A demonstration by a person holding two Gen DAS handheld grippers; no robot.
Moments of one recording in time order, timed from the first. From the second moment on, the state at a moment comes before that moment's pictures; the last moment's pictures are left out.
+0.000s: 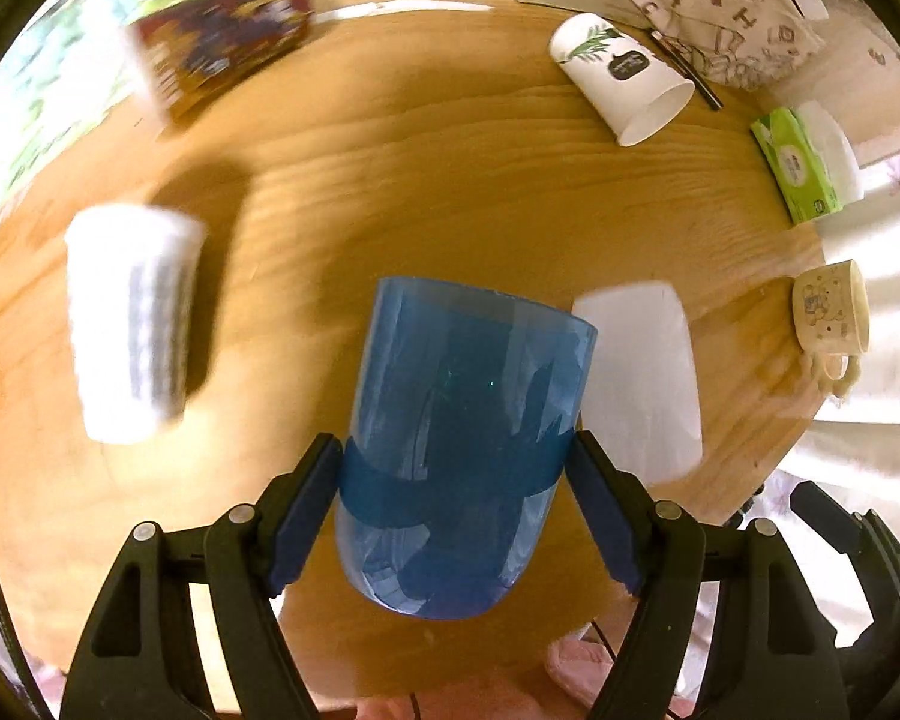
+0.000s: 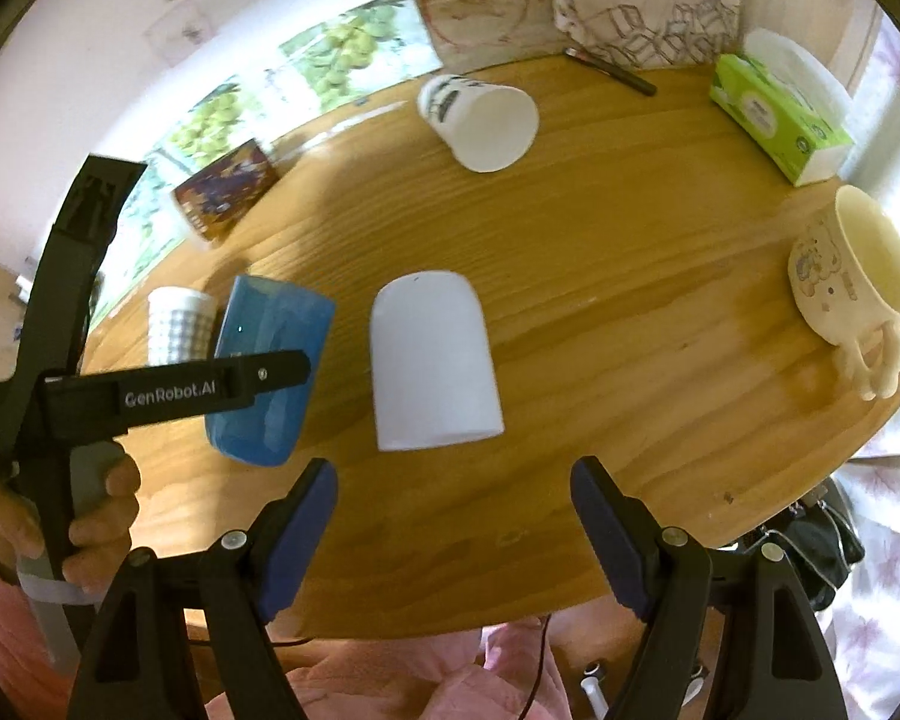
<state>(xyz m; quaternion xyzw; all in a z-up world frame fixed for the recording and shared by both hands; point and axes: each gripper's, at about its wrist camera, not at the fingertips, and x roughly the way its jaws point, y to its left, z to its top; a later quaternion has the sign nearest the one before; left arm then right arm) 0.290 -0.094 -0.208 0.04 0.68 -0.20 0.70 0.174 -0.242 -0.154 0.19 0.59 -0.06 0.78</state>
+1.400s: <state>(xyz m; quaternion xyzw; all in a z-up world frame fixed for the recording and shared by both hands) 0.193 -0.019 -0.233 -0.10 0.69 -0.10 0.71 0.173 -0.226 -0.167 0.20 0.62 0.09 0.75</state>
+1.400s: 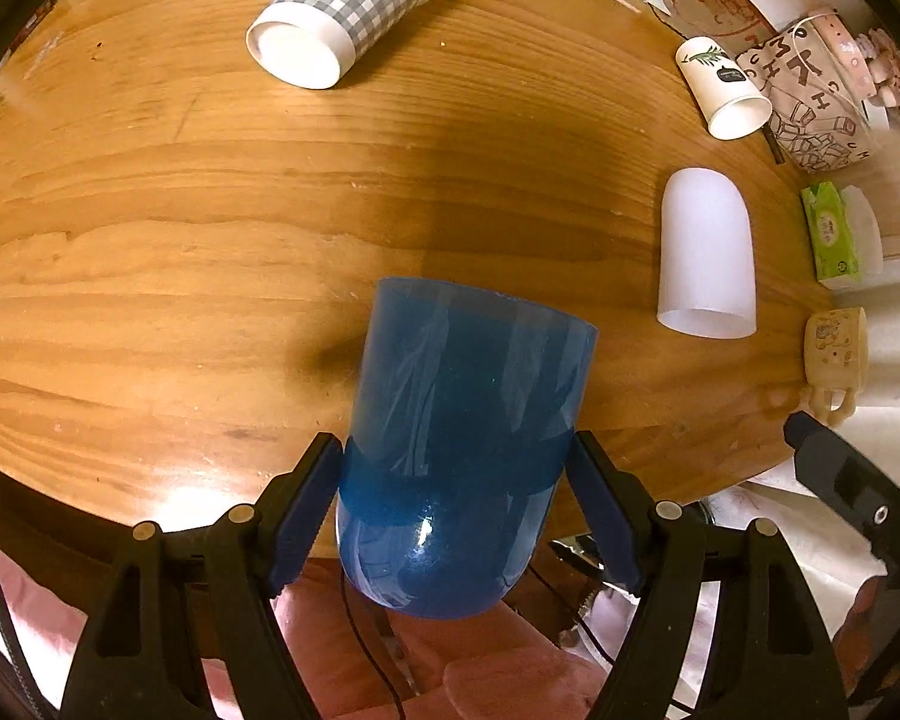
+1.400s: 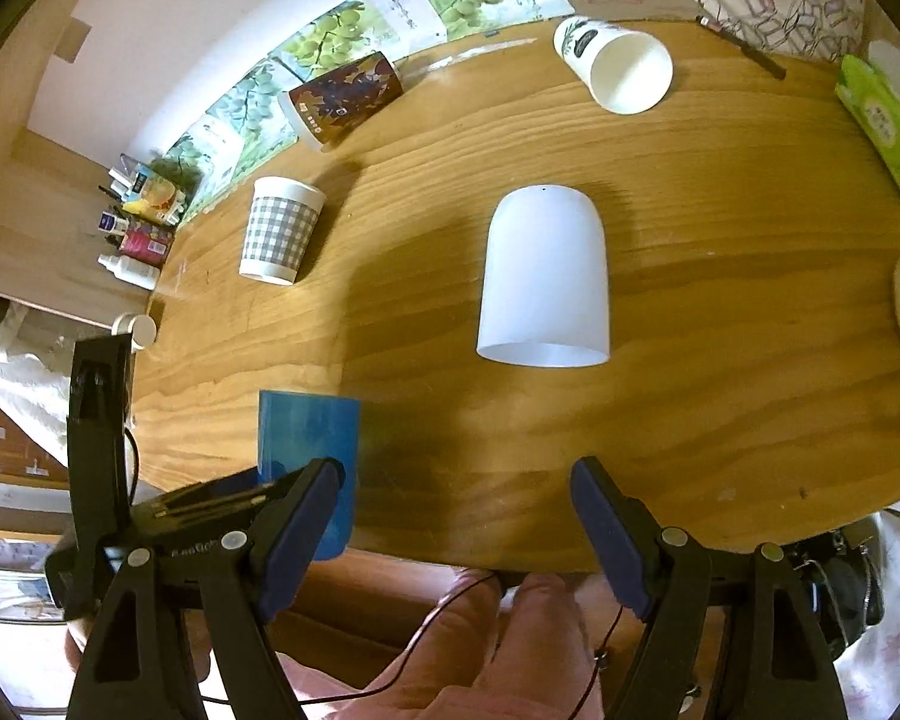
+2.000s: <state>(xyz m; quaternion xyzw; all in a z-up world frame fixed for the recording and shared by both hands) 0.196 -0.004 -0.242 -0.13 0.70 -0.11 0.69 0.210 -0.198 -0.189 0.24 0.65 0.15 0.70</state>
